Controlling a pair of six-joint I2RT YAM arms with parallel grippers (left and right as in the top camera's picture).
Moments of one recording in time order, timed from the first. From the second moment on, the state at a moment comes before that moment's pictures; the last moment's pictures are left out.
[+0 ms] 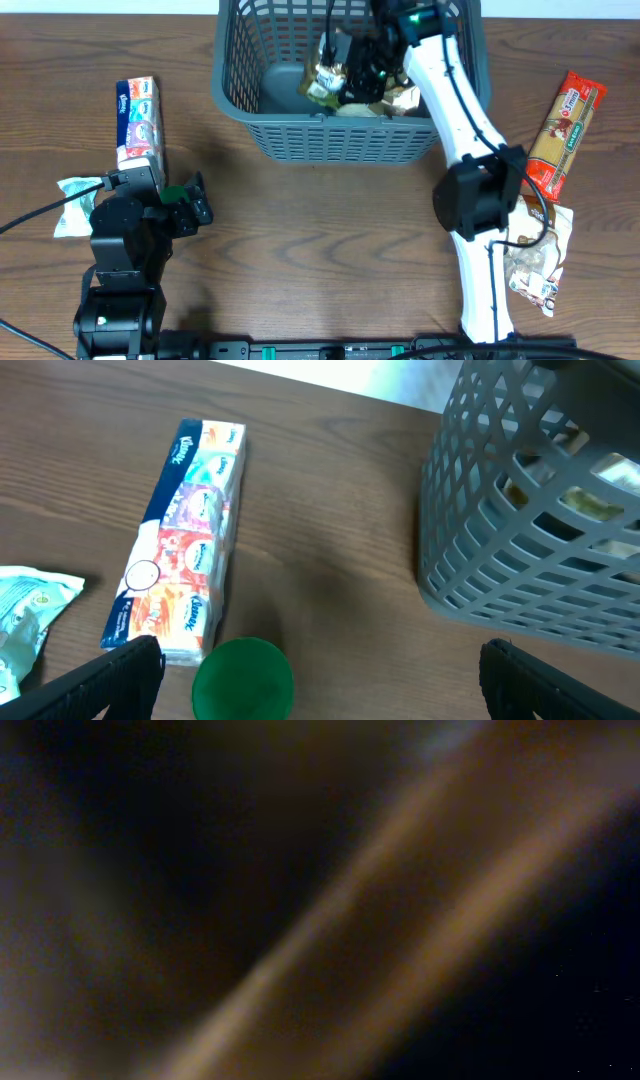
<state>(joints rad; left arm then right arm) 0.00 0.65 0.65 -0.52 -0.01 -0.20 0.31 2.42 2.41 -1.25 -0.37 -0.93</state>
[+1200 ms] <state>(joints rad) 0.00 0.65 0.65 -0.52 -0.01 -0.20 -0.53 1.92 2.55 -1.65 0.09 0.32</state>
